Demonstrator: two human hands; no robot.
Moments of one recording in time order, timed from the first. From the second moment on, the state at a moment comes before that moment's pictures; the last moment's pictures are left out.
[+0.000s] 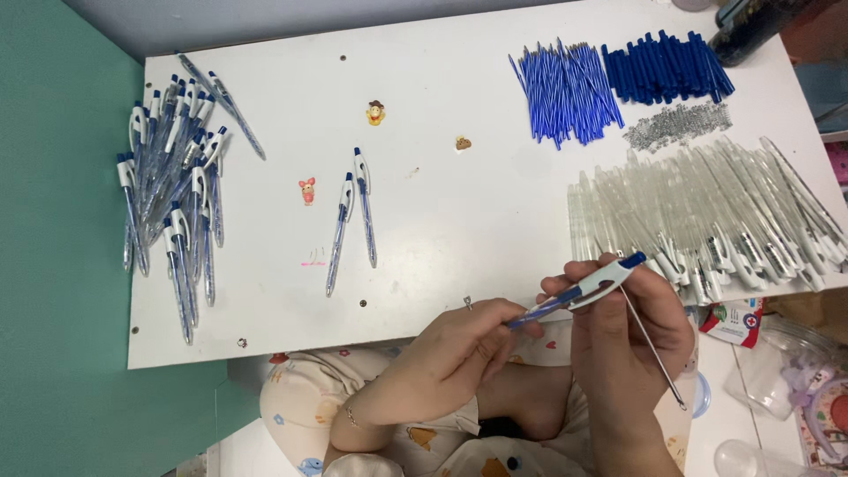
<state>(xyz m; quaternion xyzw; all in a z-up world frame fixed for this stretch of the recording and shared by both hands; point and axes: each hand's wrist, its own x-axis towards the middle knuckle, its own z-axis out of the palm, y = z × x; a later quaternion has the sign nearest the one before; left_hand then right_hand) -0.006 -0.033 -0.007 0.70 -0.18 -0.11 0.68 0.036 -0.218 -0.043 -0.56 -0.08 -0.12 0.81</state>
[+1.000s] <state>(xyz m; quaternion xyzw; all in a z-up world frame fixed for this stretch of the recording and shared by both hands) -0.012 -0.063 -0.021 0.70 -0.14 -0.05 0.69 0.042 -0.223 -0.071 -0.47 -0.06 -0.02 0.88</state>
